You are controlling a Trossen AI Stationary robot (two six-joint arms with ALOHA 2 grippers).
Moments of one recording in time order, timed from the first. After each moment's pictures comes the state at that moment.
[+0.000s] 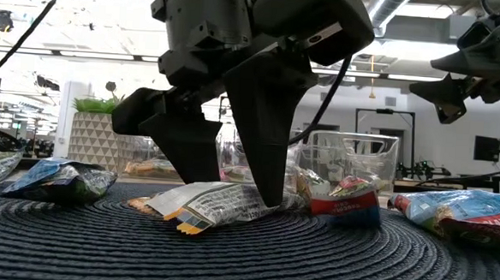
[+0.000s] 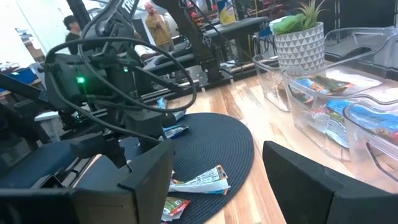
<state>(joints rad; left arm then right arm) -0.40 2.19 1.61 -0.65 -0.01 -1.30 0.18 0.12 0.01 0.04 0.13 0.27</state>
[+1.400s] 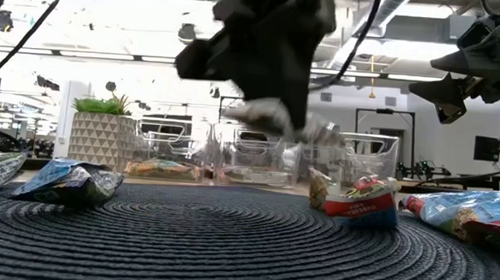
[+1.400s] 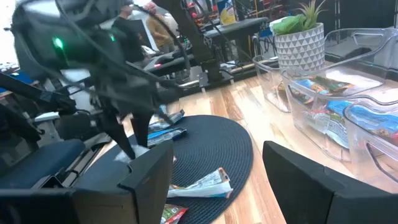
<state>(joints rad) -0.35 2.20 1.88 -0.91 -0.12 -1.08 0.18 0.12 0.01 0.04 0.13 0.27</state>
